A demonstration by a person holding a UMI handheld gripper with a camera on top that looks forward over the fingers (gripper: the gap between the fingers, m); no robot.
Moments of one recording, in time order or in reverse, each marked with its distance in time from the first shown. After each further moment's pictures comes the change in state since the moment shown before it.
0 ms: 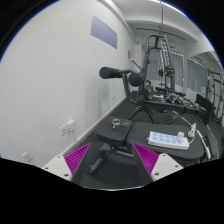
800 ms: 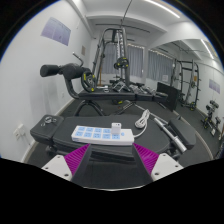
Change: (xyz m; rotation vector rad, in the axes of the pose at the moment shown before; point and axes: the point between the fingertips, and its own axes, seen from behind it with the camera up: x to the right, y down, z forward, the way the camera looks) arm 0.331 0.062 0.016 -0.035 0.425 0.135
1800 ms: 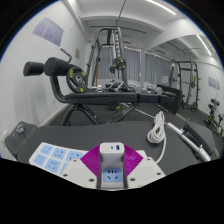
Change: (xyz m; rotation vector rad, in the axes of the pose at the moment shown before) arm 0.021 -0.012 0.262 0.084 0.024 0.038
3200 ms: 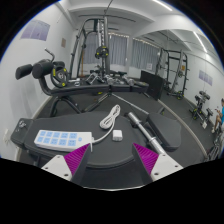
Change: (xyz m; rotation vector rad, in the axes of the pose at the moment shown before) arm 0.156 -0.031 -0.197 -0.209 0.137 0.011
